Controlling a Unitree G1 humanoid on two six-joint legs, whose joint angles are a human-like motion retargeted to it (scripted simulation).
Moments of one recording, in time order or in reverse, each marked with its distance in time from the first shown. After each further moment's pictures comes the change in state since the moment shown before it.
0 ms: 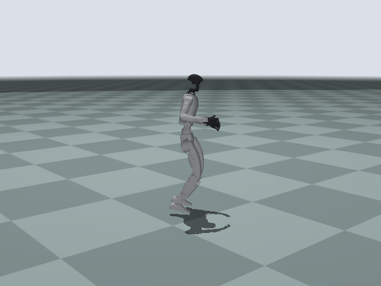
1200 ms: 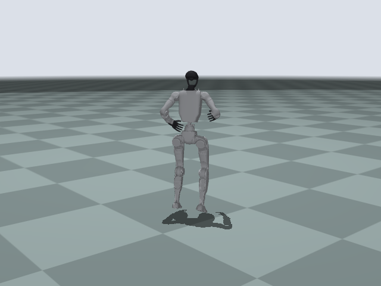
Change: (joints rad) left arm 0.162 0.054 -0.026 0.104 -0.028 -0.018 -0.034; right arm 0.284 0.006 -0.132 -0.055 0.051 -0.061 -0.129; waist -0.007 0.015 -0.168; left_leg -0.113 0.050 0.039 -0.167 0.211 -0.002; right_leg -0.092 -0.016 0.027 -0.250 0.411 0.166
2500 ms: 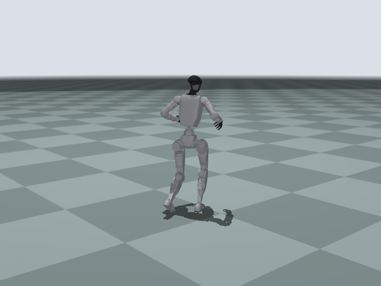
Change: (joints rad) left arm -0.153 0.161 0.048 -0.227 0.179 0.009 -0.119; right arm 0.075 -0.143 -0.062 -0.003 -0.249 -0.007 0.001; waist -0.133 0.082 0.053; left_leg 0.156 -0.009 -0.105 0.324 -0.139 -0.041; right_leg -0.204 0.175 0.073 0.294 -0.453 -0.128
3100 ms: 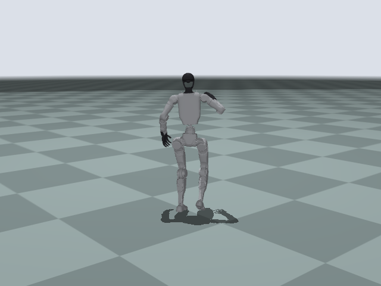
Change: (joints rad) left arm 0.042 -0.145 -0.093 0.727 0.118 0.084 0.161; right arm -0.251 -0.126 -0.275 -0.269 -0.034 -0.109 -0.446; waist 0.119 -0.163 -0.099; left_leg -0.210 -0.219 -0.177 -0.390 0.107 0.025; right_leg 0.008 -0.235 -0.143 0.154 0.303 0.069
